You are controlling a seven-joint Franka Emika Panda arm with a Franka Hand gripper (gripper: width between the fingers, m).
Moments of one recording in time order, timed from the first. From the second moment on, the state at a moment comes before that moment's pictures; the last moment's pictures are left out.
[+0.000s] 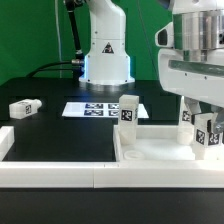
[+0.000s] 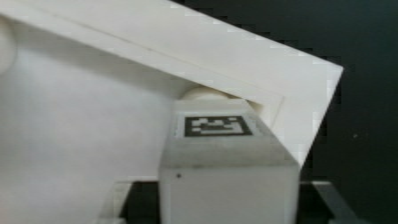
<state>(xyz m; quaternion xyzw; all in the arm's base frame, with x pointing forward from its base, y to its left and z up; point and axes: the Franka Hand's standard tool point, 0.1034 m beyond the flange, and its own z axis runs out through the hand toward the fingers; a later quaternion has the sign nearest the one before) 0.628 0.113 0.074 -0.79 0.61 0.01 0.06</state>
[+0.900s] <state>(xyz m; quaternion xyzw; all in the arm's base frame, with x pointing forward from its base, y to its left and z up) 0.629 0.121 0.073 -0.90 0.43 0.00 0.06</state>
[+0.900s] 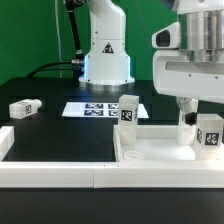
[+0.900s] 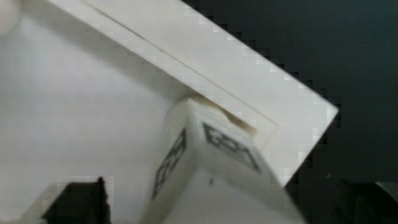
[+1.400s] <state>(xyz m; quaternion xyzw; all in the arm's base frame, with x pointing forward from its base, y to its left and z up) 0.630 0.118 0.073 -0.97 0.23 -0.02 0.05</state>
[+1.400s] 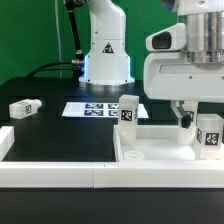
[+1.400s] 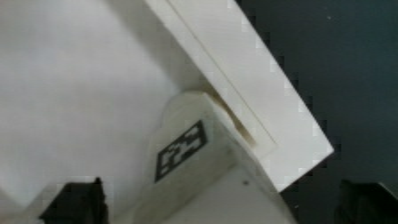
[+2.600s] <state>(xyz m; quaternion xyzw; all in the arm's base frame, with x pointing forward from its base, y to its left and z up) 0.636 0.119 0.069 -0.98 0.21 -0.03 0.03</state>
